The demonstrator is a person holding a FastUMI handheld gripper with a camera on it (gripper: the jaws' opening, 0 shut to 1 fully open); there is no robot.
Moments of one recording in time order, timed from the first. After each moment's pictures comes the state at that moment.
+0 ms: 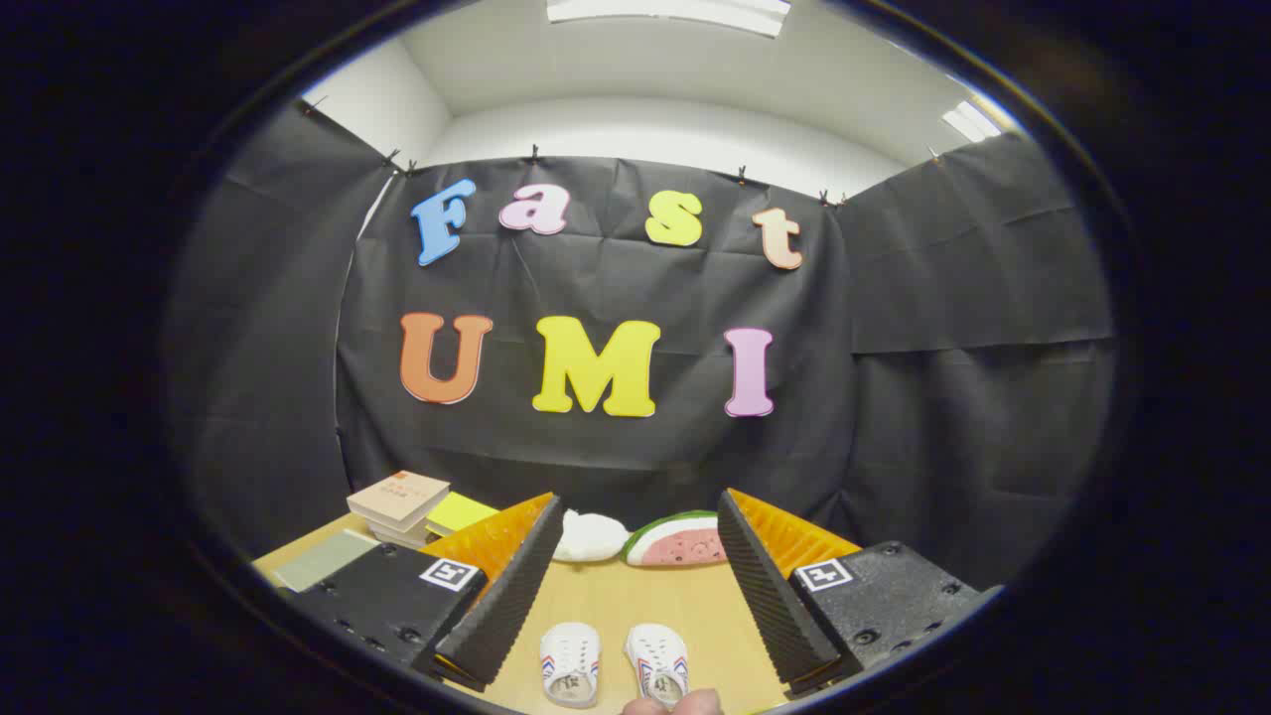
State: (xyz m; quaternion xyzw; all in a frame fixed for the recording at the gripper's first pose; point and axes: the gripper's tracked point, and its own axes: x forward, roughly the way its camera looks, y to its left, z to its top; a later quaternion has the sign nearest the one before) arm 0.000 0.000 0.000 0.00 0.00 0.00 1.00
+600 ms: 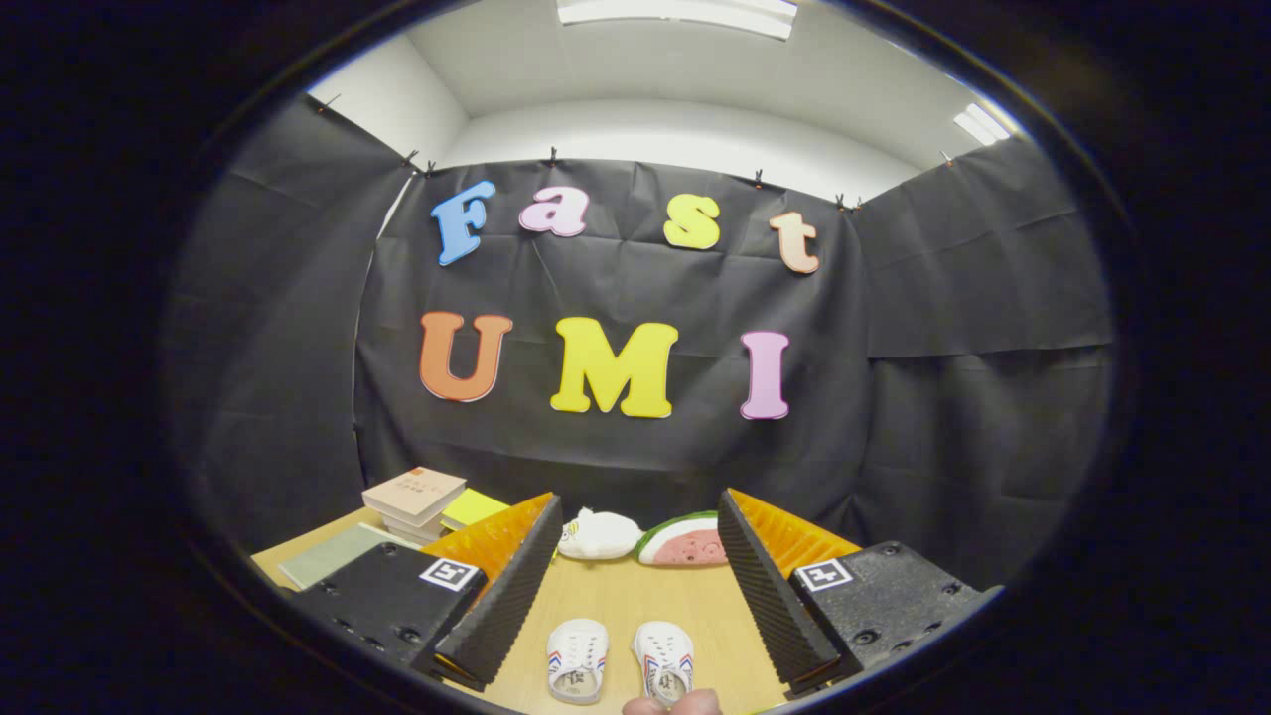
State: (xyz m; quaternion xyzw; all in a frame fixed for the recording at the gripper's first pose) arm -0.011 0.007 -0.001 0.00 0.00 0.02 1.00
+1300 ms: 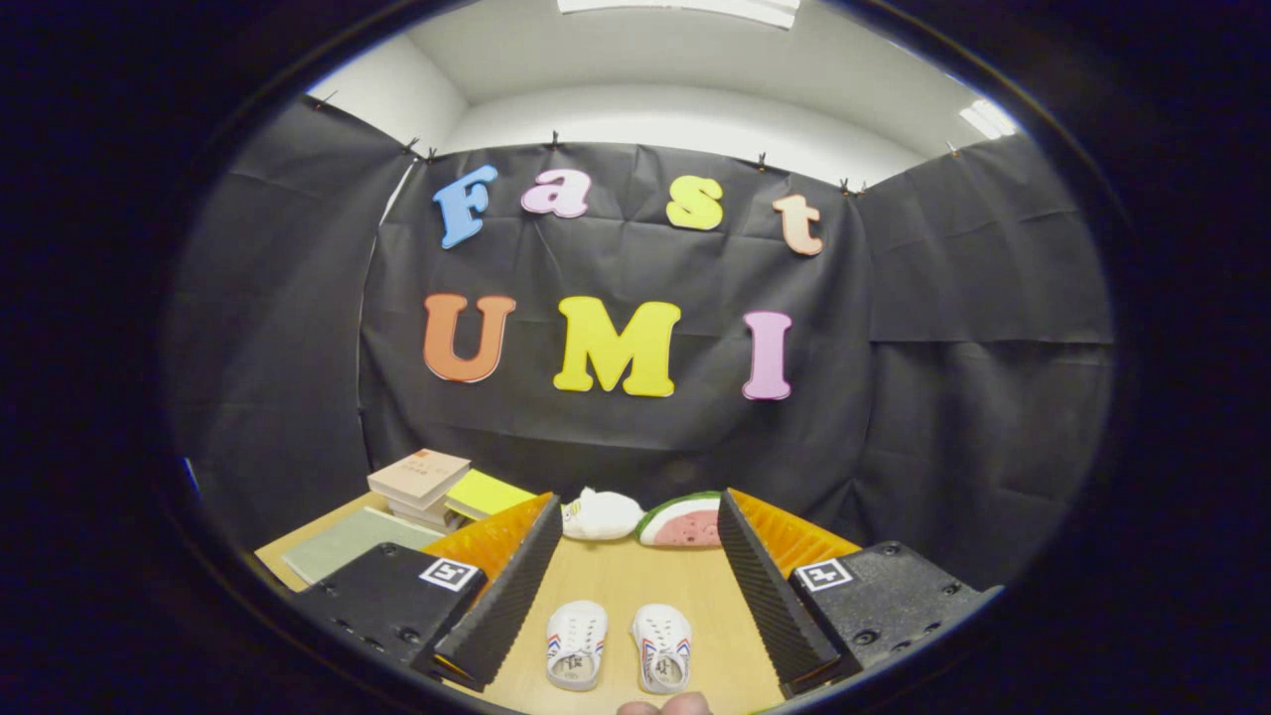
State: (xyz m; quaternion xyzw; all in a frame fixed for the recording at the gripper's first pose) arm -0.020 0.011 -0.019 0.00 0.04 0.04 1.00
